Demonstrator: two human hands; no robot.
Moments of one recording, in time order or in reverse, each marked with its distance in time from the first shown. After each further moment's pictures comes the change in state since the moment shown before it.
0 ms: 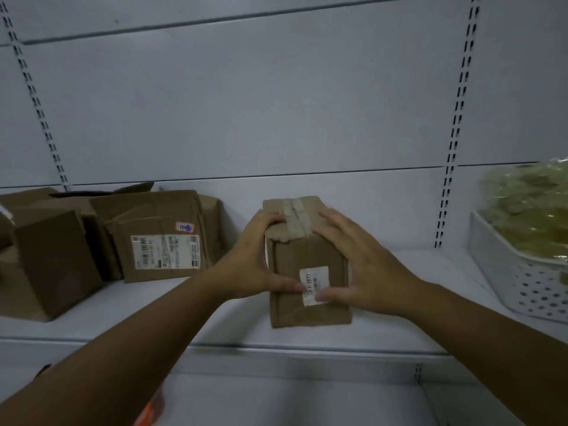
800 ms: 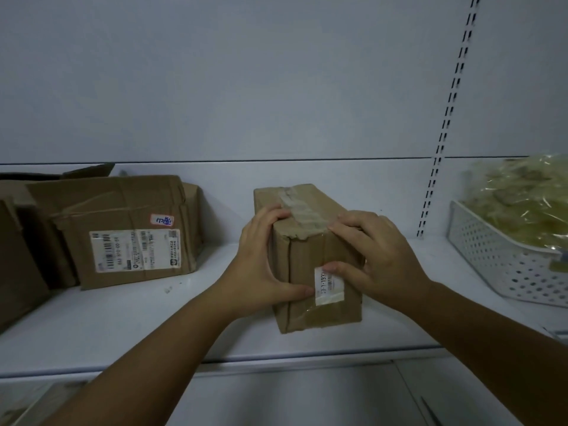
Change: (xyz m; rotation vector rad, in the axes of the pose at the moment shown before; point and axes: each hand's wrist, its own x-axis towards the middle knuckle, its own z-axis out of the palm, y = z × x) left_hand 0.000 -0.037 0.017 -0.096 0.126 0.176; right_hand 0.011 -0.001 0.020 -0.317 0.367 -0.106
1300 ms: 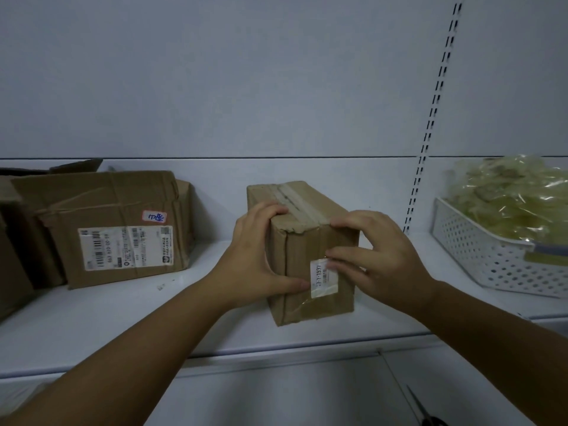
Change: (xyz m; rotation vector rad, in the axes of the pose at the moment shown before) left_hand 0.002 -0.002 -0.005 0.106 -0.026 0.024; right_hand -0.004 -0.010 -0.019 -0.080 0.010 -0.163
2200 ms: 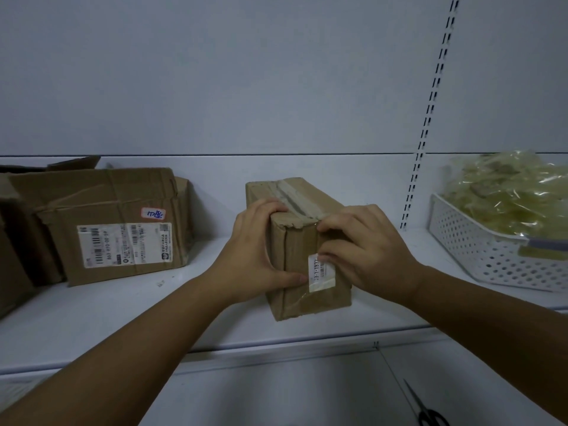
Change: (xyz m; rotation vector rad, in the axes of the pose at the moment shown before) left_hand 0.000 0.005 -0.002 0.018 0.002 -0.010; right_hand 0.013 -0.006 0.002 -0.117 -0.022 -0.126
